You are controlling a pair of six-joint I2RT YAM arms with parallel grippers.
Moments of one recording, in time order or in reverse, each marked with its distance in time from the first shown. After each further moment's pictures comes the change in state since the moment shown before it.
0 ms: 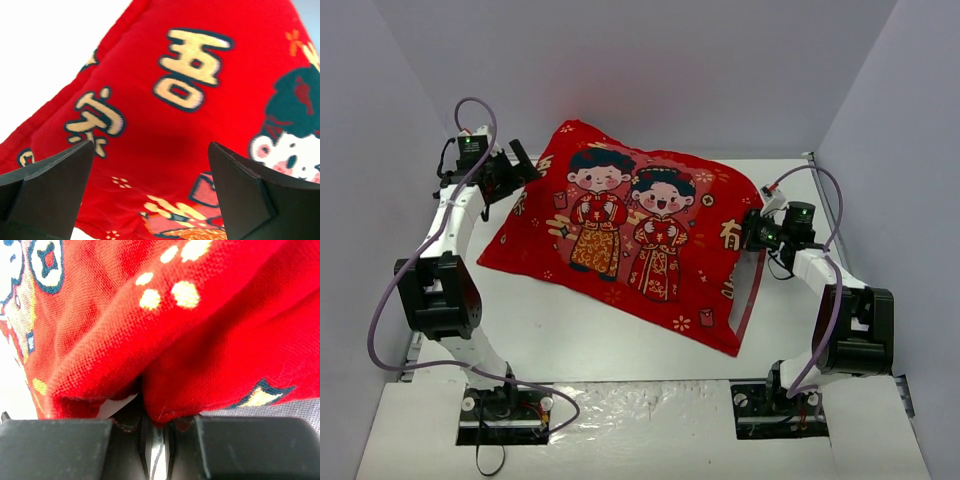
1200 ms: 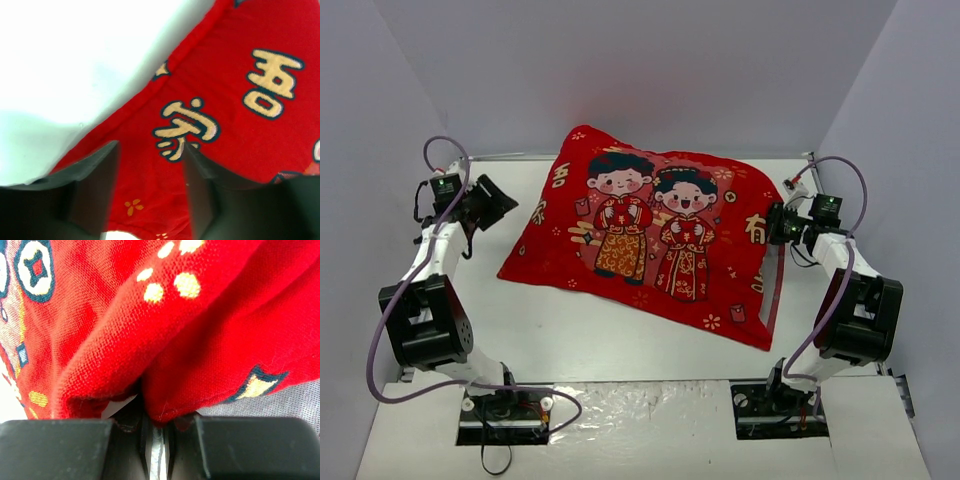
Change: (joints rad) left arm 0.173 -0.202 -0.431 0.249 0.124 -0.054; right arm -0.154 0.097 0.180 -0.242 -0.068 -0.197
